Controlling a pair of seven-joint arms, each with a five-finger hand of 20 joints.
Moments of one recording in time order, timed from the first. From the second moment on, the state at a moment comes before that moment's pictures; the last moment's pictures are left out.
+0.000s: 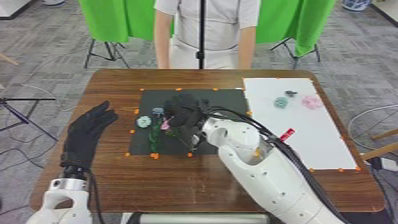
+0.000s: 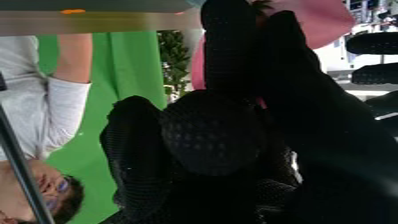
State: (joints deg) left arm 121.0 -67.8 -96.0 -115.0 55.7 3.5 16.4; right arm -70.3 -75.7 50.4 -89.8 -148.8 -8.1 -7.6
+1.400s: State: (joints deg) left arm 120.7 -67.8 -96.1 -114.6 55.7 2.5 16.4; right arm -71.5 -73.3 52.5 -91.2 -149.9 -9.9 -8.0
